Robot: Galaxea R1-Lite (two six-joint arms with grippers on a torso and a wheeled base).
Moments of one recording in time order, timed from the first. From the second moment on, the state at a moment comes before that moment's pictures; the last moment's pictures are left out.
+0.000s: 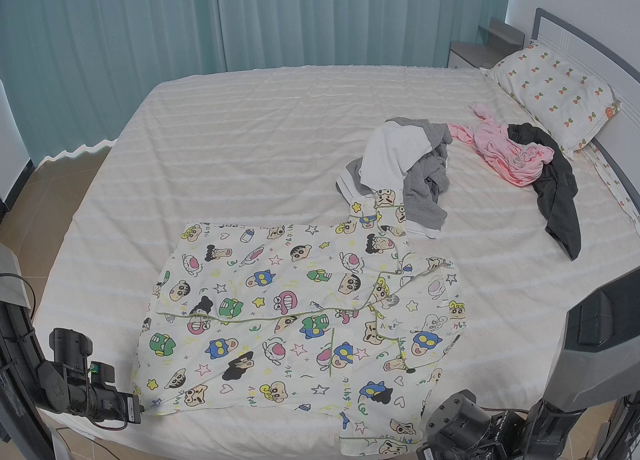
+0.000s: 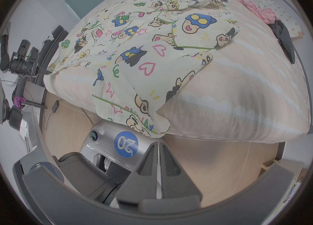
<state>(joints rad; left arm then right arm) 0.24 2.04 -0.02 -0.87 -0.21 0.08 0.94 2.12 -0.22 -0.74 -0.23 0.56</state>
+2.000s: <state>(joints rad) 0.36 2.13 -0.02 -1.11 -0.49 -0.02 0.98 2.13 -0.09 -1.04 -0.24 0.63</state>
